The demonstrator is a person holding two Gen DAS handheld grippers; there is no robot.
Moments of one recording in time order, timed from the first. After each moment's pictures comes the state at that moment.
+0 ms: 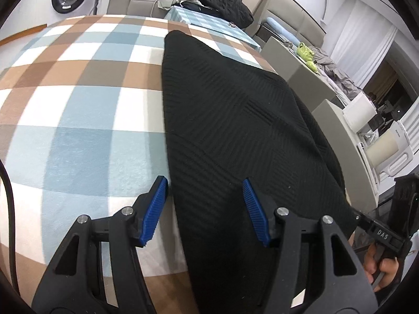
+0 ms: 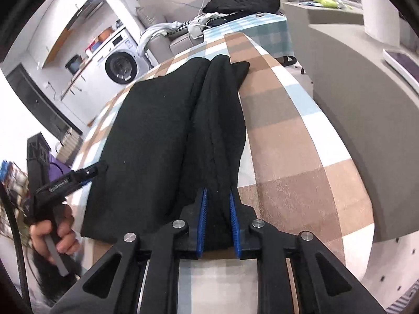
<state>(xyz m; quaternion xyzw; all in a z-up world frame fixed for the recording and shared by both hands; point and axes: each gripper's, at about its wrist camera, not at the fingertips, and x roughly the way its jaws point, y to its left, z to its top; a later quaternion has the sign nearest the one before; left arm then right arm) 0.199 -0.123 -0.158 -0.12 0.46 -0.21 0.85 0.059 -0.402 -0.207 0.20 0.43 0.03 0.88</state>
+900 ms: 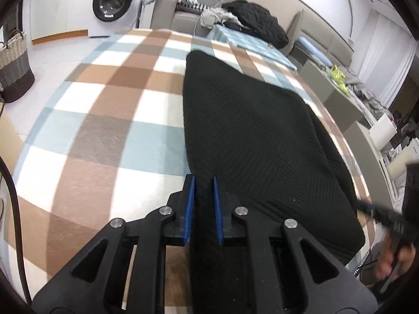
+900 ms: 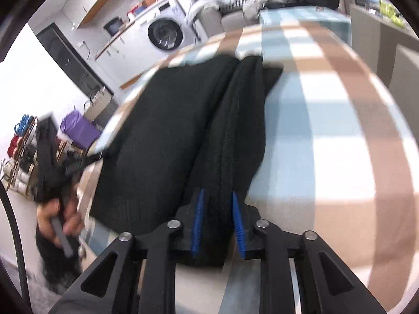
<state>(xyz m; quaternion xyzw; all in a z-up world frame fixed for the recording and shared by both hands) 0.172 0.001 -0.141 -0.11 0.43 -0.11 0.89 0.103 -0.308 -0.190 0.14 0.46 0.15 0.87</state>
